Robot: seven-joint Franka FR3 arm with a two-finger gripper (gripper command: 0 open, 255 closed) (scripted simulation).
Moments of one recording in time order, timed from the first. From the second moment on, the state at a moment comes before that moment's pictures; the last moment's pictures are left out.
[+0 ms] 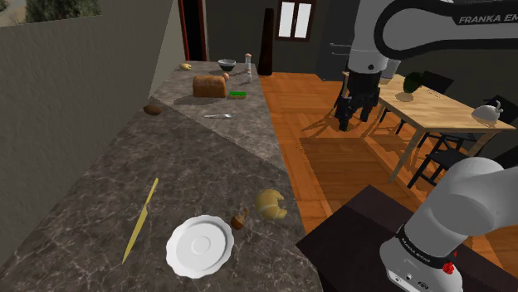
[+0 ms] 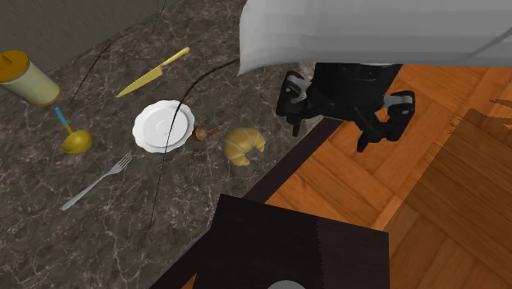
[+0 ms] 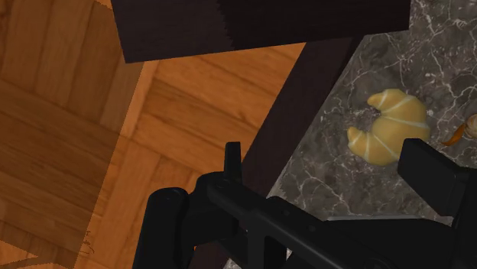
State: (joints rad) arm 0.03 -0.75 0.12 -2.45 0.00 1.61 0.22
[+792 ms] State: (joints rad) arm 0.09 -0.55 0.34 -2.57 0.12 2.00 0.48
